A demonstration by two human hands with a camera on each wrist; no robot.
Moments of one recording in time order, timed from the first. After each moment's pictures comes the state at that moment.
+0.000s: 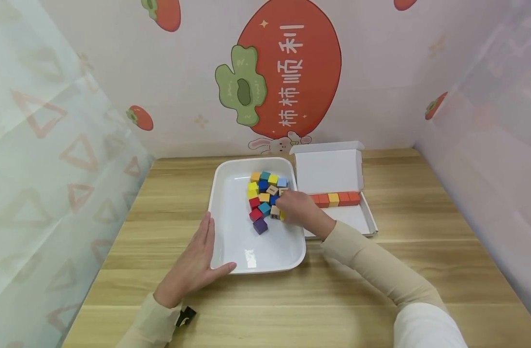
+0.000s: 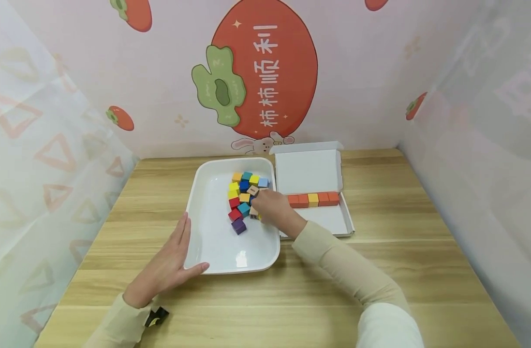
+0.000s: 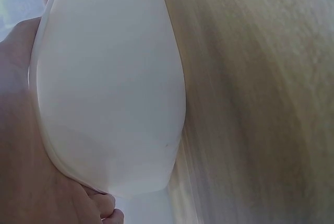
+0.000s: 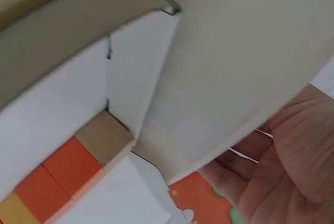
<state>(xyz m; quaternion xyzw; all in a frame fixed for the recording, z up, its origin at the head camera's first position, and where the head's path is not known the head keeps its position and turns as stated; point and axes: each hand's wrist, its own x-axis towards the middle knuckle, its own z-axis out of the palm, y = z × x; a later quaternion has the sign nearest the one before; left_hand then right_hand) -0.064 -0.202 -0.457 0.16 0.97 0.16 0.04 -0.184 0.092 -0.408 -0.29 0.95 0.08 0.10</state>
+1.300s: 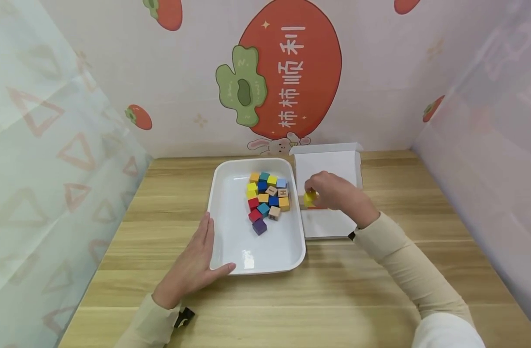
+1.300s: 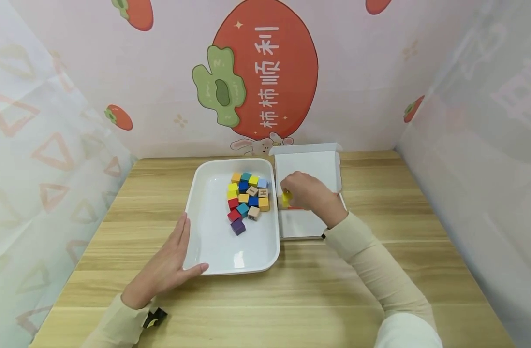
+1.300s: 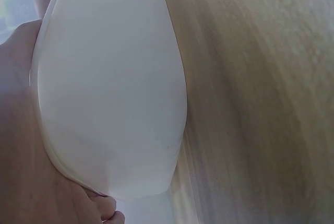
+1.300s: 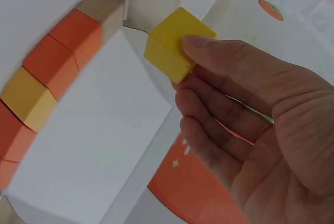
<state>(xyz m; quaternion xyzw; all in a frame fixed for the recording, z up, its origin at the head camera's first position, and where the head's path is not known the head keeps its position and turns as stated) -0.064 -0.204 -0.458 0.17 0.97 0.16 0.05 -0.191 0.171 -0.353 -0.27 0.95 -0.08 0.10</state>
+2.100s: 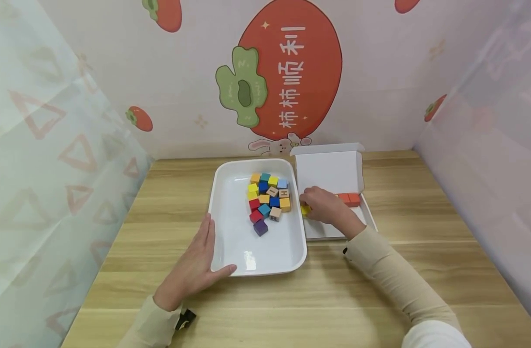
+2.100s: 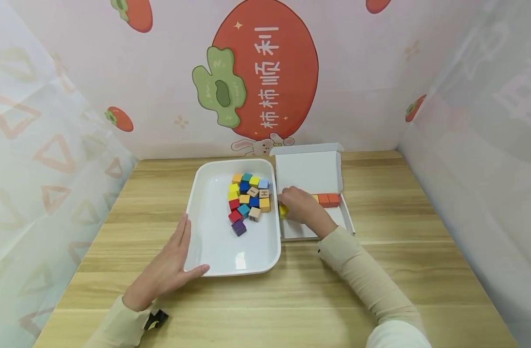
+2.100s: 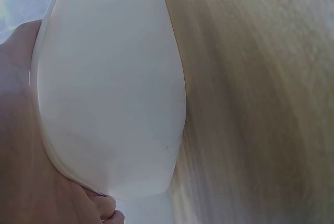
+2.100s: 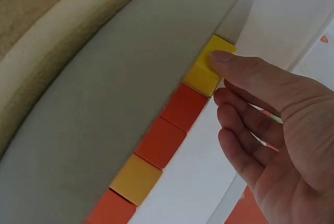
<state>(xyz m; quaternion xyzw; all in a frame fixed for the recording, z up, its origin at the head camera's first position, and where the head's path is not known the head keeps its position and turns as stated) -0.064 -0.204 -0.458 0.17 0.97 0.16 0.05 -0.199 0.163 -0.427 -0.27 0.95 -0.10 0.09</state>
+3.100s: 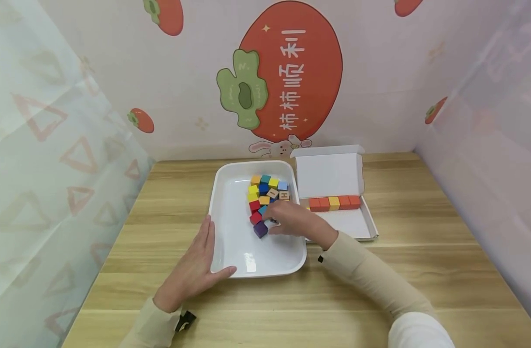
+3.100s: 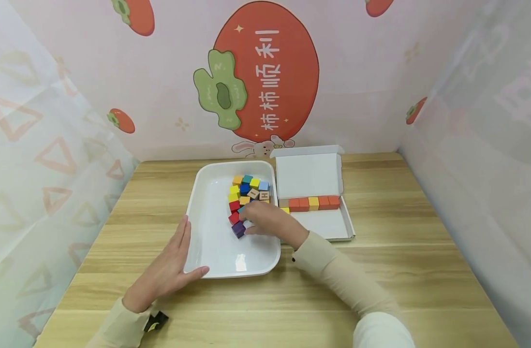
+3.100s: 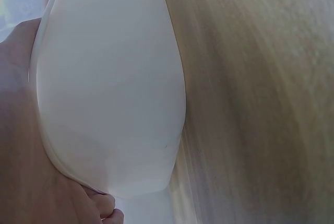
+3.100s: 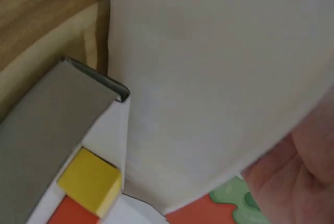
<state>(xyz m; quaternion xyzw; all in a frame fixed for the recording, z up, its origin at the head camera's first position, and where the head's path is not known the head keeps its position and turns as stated) -0.062 -0.204 -0.457 0.17 0.97 0.16 0.04 -0.175 0.089 -0.407 -0.39 0.90 -0.16 0.14</state>
